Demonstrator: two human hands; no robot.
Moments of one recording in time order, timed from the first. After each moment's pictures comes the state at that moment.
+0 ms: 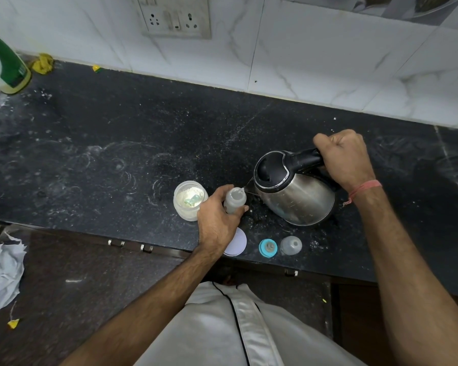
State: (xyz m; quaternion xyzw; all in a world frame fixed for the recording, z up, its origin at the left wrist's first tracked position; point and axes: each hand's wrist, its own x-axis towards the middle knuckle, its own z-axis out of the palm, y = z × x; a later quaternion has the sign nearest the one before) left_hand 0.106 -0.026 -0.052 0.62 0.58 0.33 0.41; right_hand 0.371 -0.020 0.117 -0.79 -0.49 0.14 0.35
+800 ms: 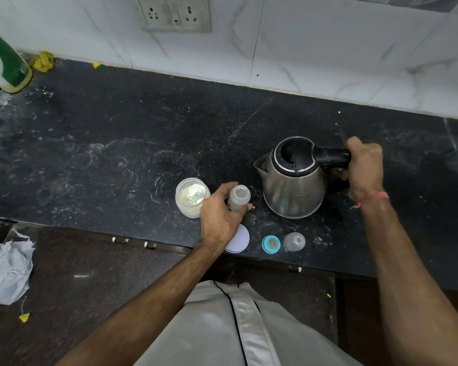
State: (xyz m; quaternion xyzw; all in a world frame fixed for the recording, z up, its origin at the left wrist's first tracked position) left_hand 0.105 -0.025 -0.049 0.62 0.57 0.31 0.44; right_hand 0.399 -0.037 0.074 -0.74 -0.28 0.27 0.56
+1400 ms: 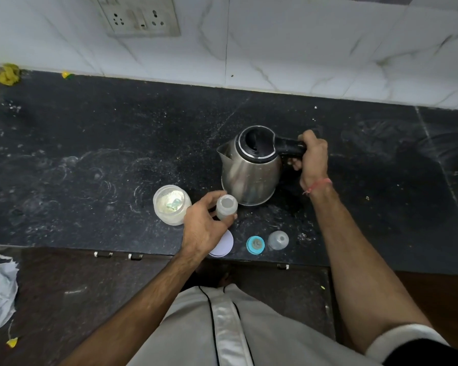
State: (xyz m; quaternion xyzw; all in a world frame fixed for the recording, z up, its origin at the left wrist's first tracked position) left_hand 0.104 -0.031 -0.046 0.63 0.52 0.28 0.50; right_hand 0.379 -0.007 0.048 -0.67 -0.22 0.34 0.62
